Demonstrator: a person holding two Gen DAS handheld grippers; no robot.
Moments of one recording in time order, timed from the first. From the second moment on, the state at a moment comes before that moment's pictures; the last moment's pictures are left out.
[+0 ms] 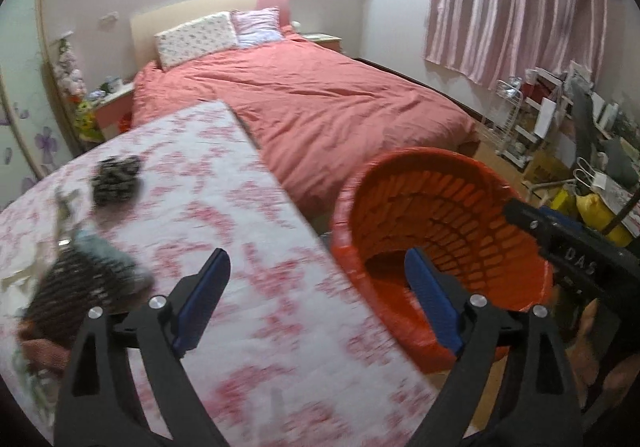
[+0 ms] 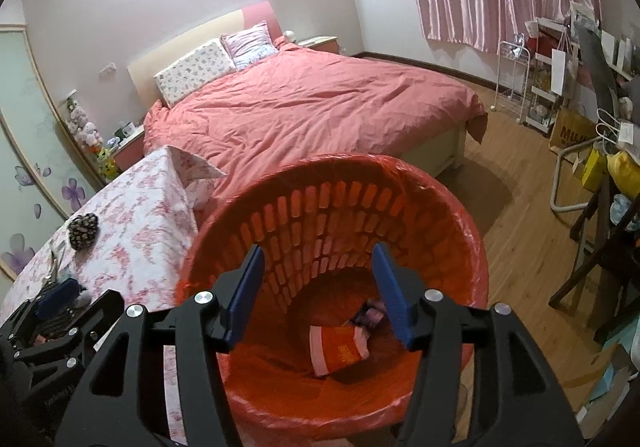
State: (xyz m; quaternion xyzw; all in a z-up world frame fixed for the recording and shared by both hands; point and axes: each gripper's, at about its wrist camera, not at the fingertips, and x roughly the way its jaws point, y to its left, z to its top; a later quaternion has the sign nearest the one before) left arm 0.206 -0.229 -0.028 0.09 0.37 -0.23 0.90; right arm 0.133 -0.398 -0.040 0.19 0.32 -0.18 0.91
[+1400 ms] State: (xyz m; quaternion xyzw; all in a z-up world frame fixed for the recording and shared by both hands) left arm 0.176 0.107 -0.054 -0.03 0.40 -0.01 0.92; right arm 0.237 -0.099 -0.031 0.10 0.38 0.03 0.92
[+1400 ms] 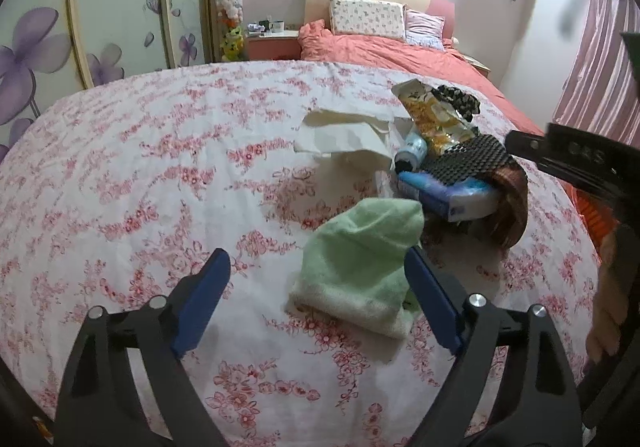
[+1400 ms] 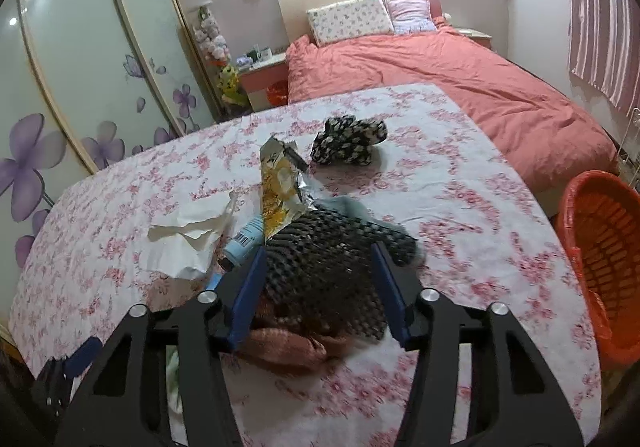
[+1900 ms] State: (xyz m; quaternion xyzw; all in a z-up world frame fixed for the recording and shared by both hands) left arm 0.182 0.103 -0.068 -0.05 0.42 -0.04 0.90; right arm 0.221 -0.103 -0.022 0.11 0.37 0.06 0.92
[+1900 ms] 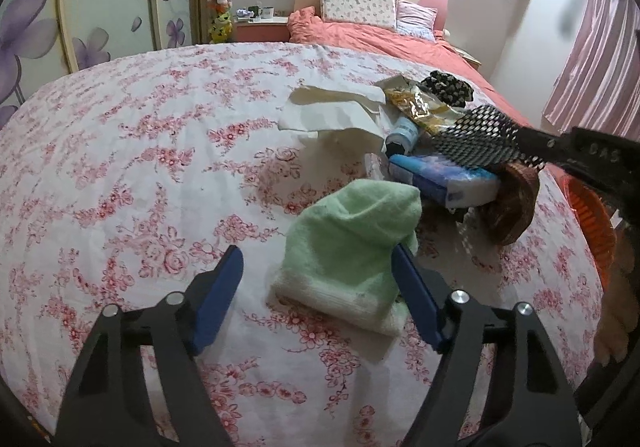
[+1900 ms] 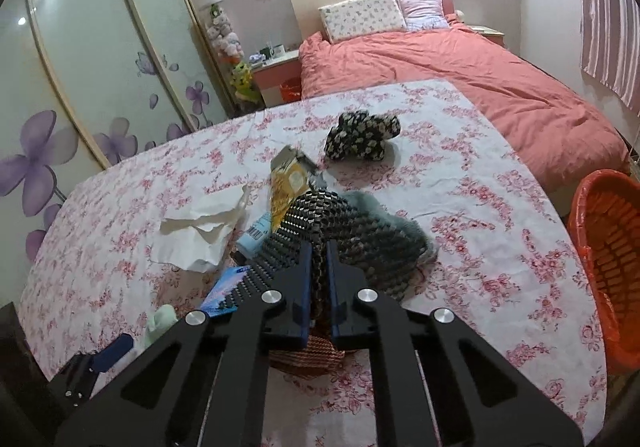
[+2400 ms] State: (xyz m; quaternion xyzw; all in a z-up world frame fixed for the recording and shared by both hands) left arm 0.184 0.103 -0.068 -0.05 0.43 -0.05 0.90; right arm 0.209 -0.127 -0.006 0.12 0.33 0.03 0.94
